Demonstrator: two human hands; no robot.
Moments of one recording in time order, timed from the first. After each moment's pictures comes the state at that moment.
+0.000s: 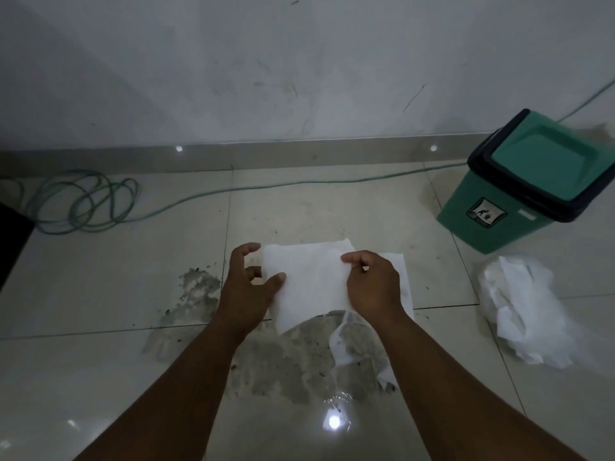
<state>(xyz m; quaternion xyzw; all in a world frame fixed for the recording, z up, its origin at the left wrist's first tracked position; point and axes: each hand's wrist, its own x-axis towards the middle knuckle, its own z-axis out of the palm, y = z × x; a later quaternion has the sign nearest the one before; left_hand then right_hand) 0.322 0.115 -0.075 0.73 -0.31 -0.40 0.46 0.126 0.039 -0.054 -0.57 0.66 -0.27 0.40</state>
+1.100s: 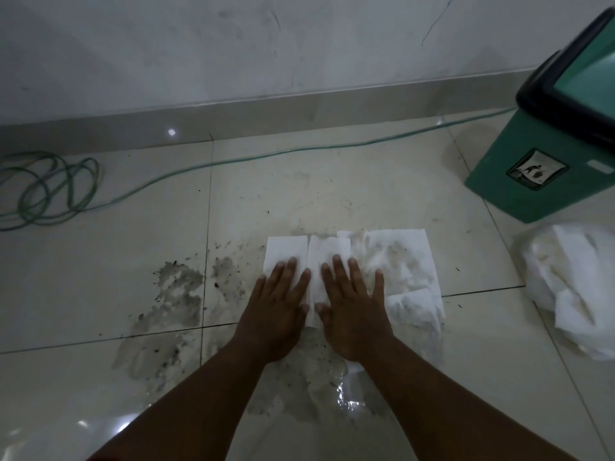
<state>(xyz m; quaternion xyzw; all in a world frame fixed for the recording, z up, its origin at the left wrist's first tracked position) 0.307 0.107 -0.217 0.67 -0.72 -0.16 0.01 0.128 0.060 -0.222 -0.85 0.50 0.06 0.12</state>
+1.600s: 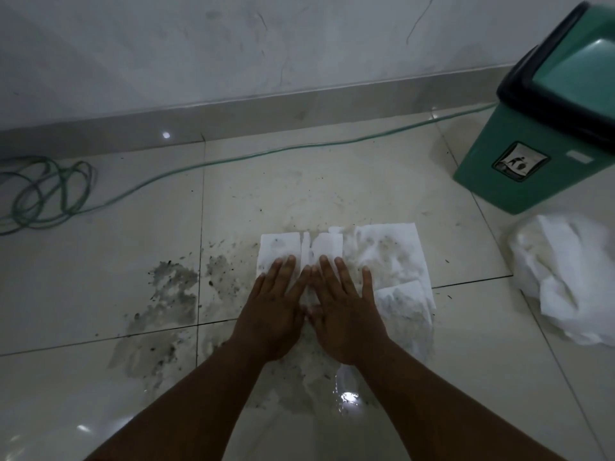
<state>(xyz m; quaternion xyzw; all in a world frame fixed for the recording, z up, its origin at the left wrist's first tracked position) 0.298 0.111 -0.208 0.66 -0.74 -0.16 -0.01 0.121 0.074 -0.205 -0.88 0.47 0.04 0.12</state>
